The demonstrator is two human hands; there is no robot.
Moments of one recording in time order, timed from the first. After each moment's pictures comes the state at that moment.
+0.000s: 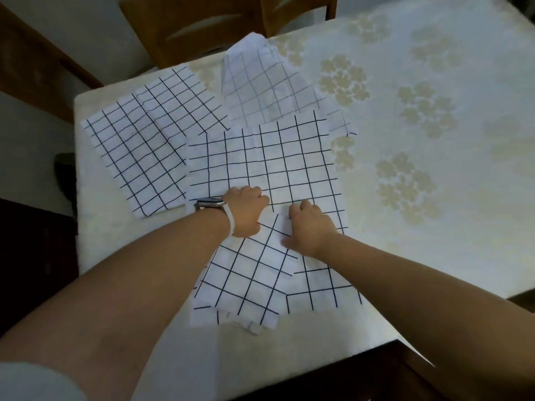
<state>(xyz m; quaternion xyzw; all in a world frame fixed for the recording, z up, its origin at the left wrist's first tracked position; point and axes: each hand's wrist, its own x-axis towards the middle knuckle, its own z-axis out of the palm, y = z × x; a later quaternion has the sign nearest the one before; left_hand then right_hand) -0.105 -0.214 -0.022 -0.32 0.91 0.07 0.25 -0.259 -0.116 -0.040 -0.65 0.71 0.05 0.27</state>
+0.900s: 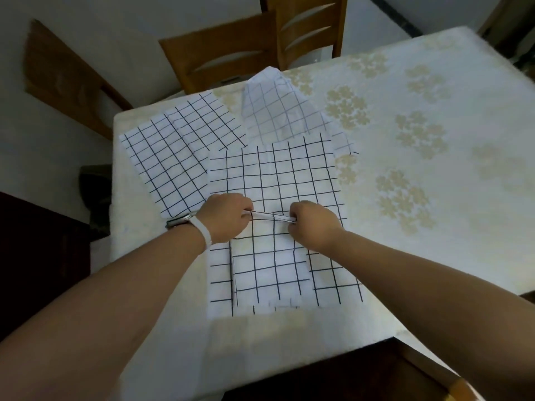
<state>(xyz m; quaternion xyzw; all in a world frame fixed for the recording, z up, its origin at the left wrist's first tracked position) -0.044 -0.183 0.056 -0.45 0.88 0.17 0.06 -0.244 -0.111 0.028 -0.66 0.70 -0.05 0.26</state>
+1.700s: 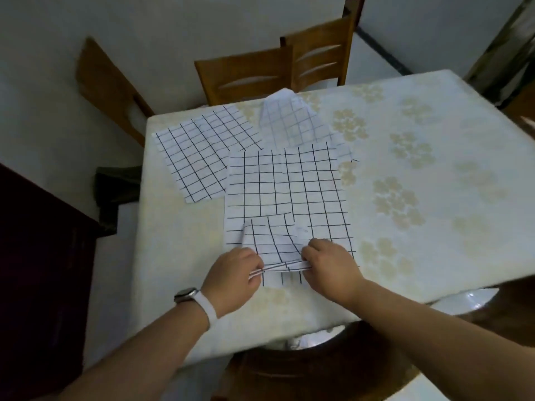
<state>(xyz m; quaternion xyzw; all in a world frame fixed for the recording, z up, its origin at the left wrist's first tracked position) 0.024 -0.005 0.032 -0.43 0.87 0.20 -0.12 -0.216 0.034 0.031 -0.79 0.60 -0.10 0.08</state>
